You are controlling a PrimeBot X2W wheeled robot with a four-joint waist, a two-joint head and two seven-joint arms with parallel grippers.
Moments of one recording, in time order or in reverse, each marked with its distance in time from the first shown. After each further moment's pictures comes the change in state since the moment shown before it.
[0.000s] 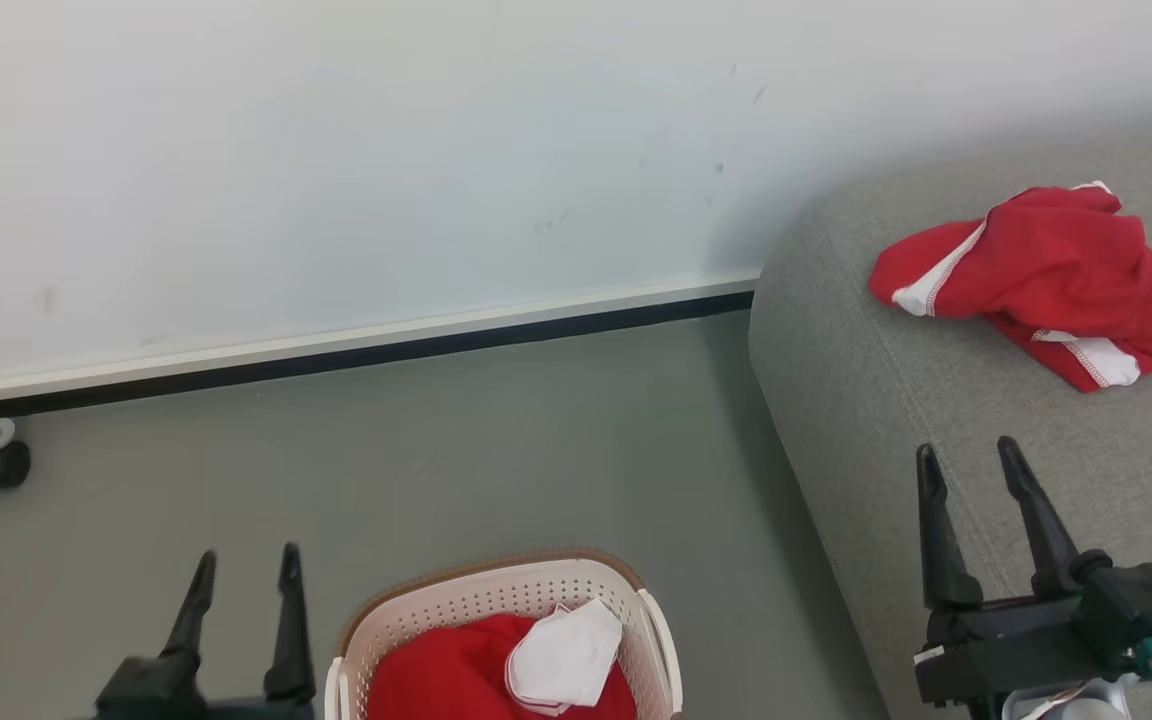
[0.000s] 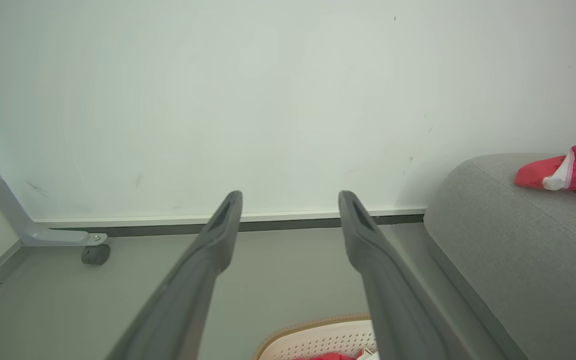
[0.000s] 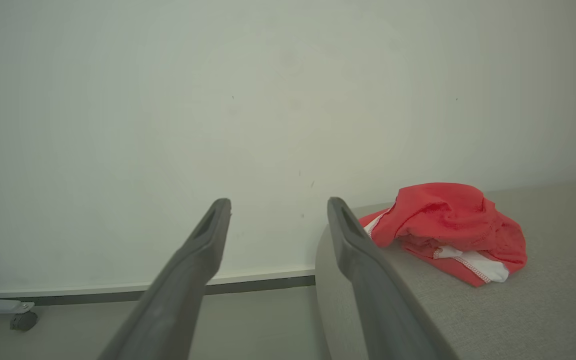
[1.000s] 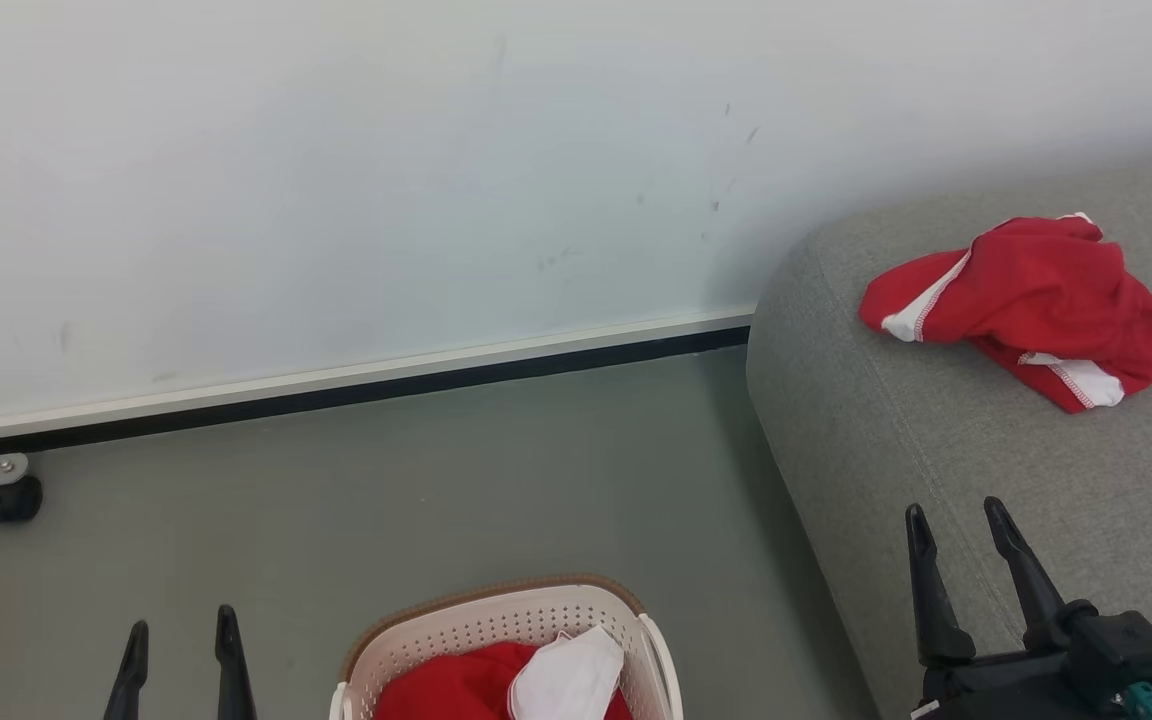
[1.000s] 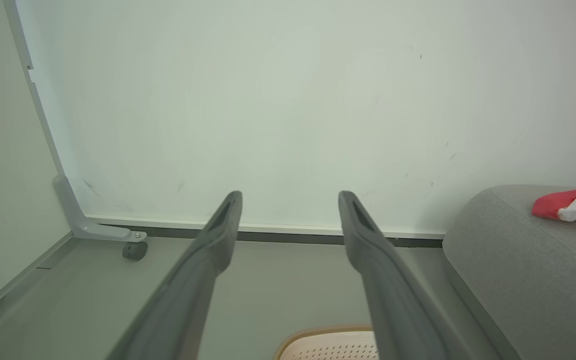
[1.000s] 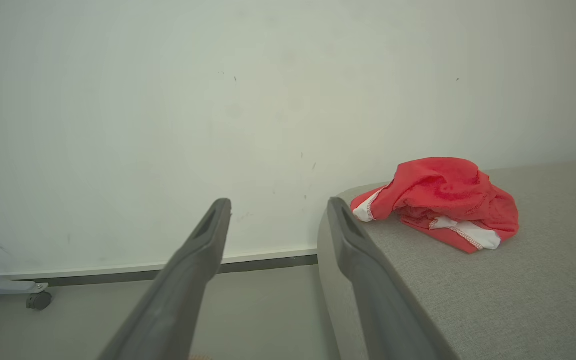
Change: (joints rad) left arm 0.210 -0.011 0.114 -0.206 -0.001 0.016 0.000; right arm 0.088 0.002 0.014 -0.003 0.004 0.000 0.018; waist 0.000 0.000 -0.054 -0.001
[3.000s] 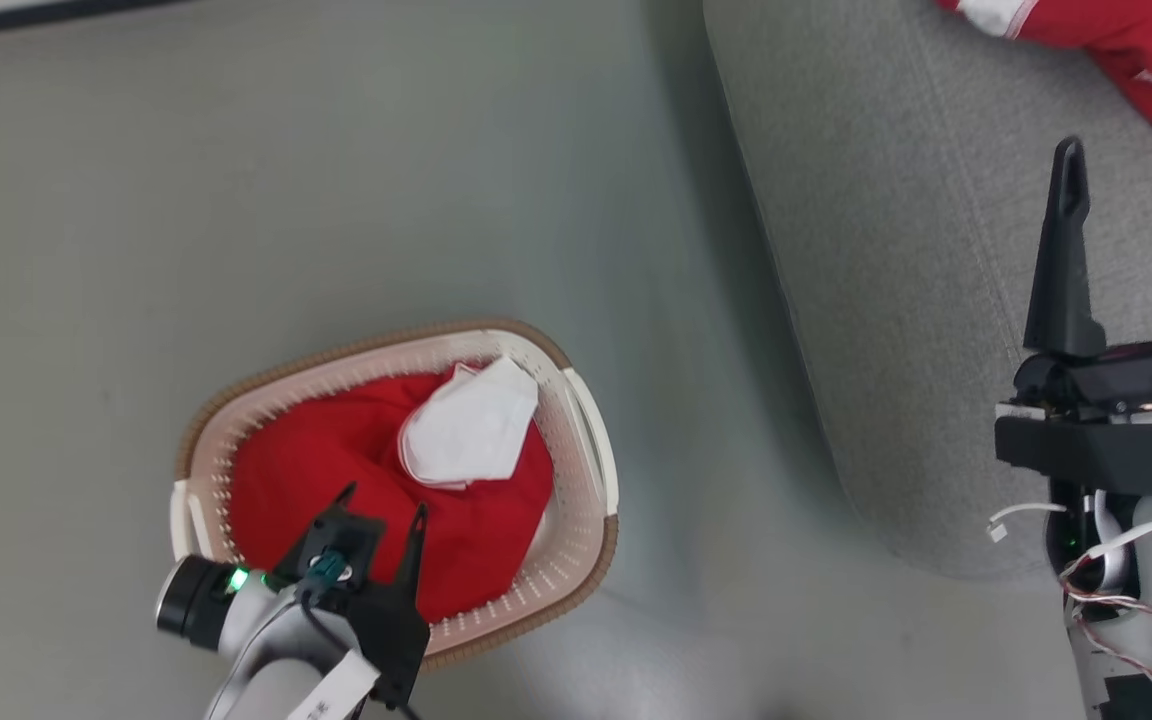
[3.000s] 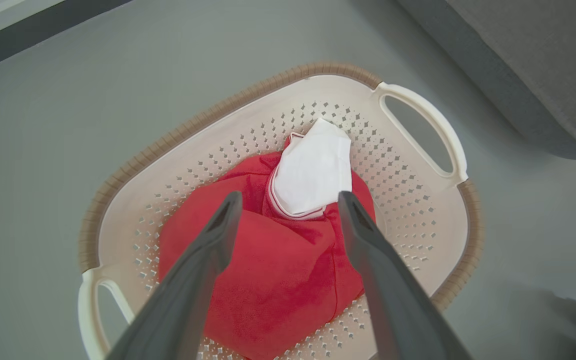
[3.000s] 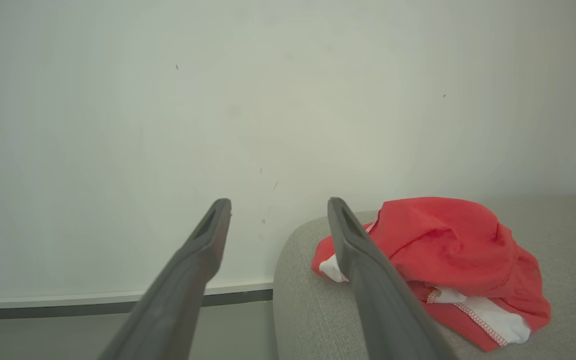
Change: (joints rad) left arm -0.513 -0.008 -0.298 0.535 0.229 -0.108 0.236; right arm -0.393 -0.027 -0.078 -0.175 0.015 -0.018 -0.001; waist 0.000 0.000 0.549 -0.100
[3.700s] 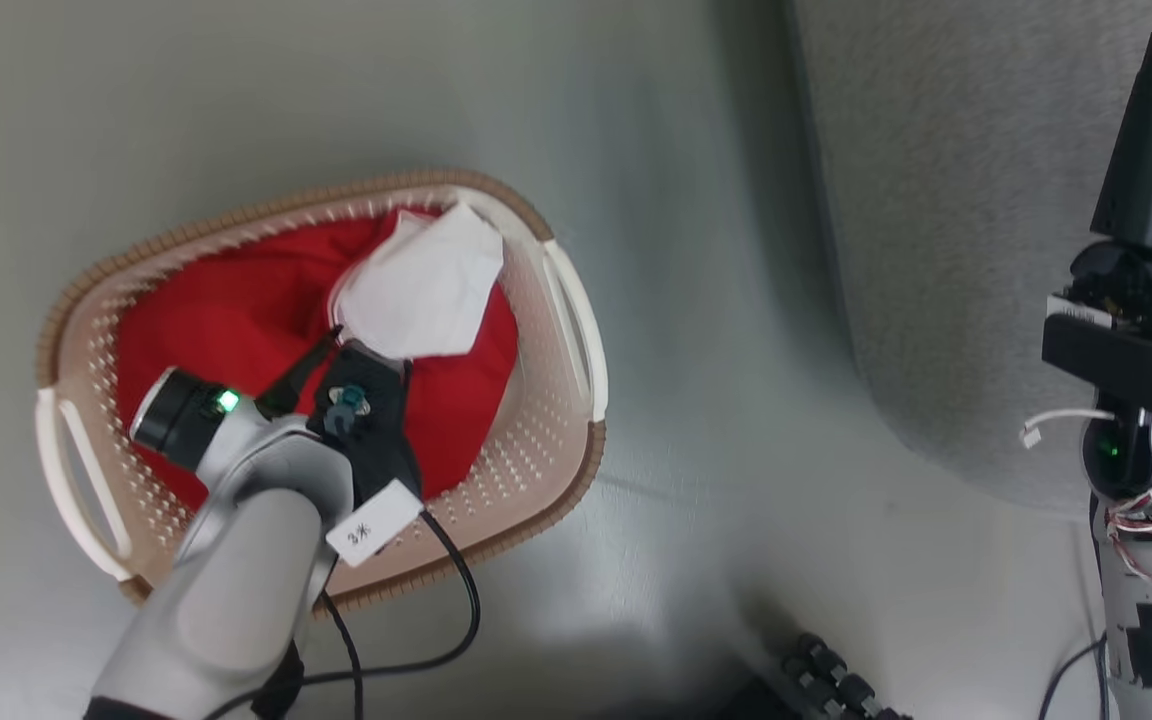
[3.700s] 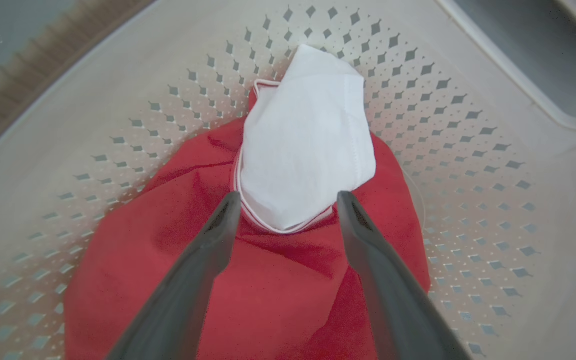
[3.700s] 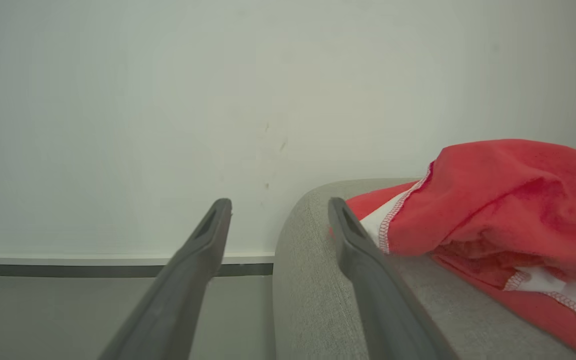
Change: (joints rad) left arm -0.341 0.013 -0.077 0.204 0.124 -0.043 0.065; right arm -0.151 -0.004 -0.004 -0.099 -0.001 -0.001 -0.009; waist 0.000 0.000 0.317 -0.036
